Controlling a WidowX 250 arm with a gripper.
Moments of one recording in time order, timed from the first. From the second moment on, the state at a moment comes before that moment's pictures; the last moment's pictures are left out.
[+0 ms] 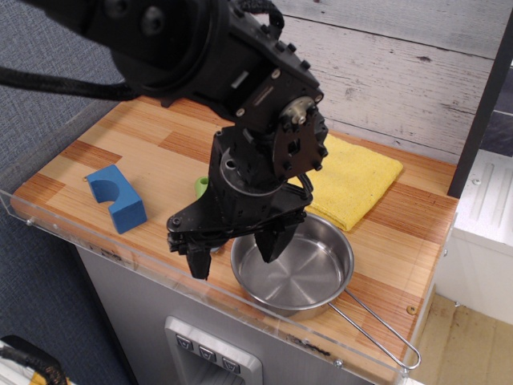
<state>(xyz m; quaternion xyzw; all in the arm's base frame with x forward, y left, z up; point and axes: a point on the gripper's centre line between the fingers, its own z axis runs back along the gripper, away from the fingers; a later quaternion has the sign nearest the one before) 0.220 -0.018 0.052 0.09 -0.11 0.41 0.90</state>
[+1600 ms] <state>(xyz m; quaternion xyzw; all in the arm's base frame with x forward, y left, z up) 0.292 -0.032 0.069 -0.03 -0.08 0.37 0.93</state>
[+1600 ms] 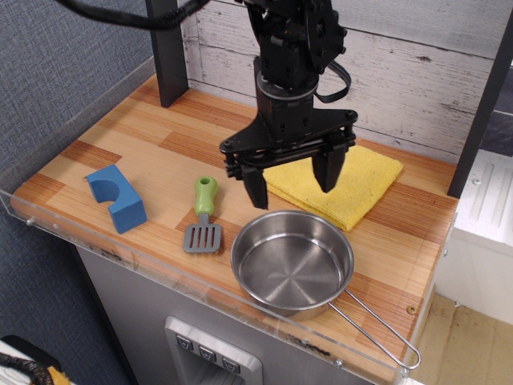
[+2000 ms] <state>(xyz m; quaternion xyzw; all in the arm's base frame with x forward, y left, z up) 0.320 -0.041 0.049 -0.01 -0.06 0.37 0.93</state>
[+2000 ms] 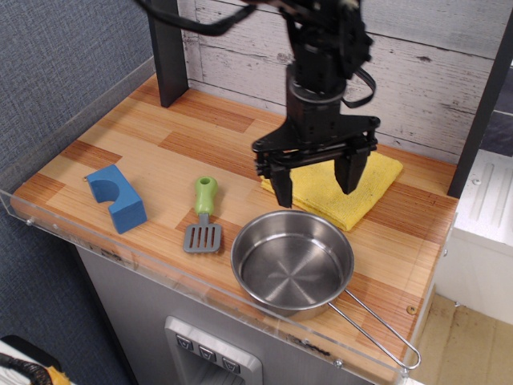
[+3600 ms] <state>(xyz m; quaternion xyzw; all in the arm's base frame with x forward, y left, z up) 0.371 -0.022 0.009 0.03 -0.05 0.40 0.91</state>
